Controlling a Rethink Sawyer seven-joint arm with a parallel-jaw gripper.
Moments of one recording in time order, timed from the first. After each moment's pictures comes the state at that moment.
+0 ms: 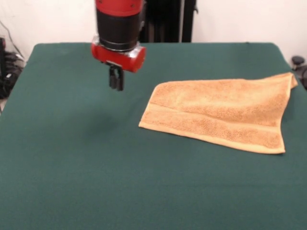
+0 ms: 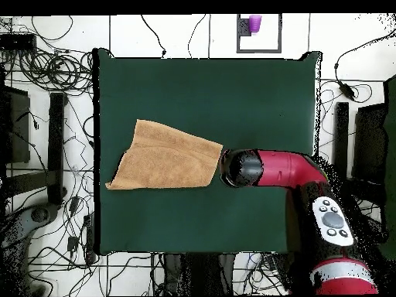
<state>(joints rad) -0.42 -0.57 0.13 1.59 -0.41 0.59 2.17</state>
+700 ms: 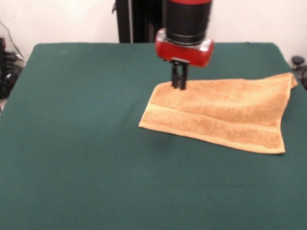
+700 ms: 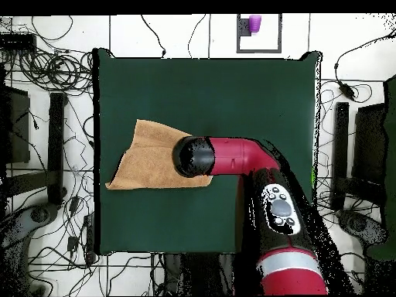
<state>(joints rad) -0.23 -0.60 0.13 1.59 -0.23 0.59 2.17</state>
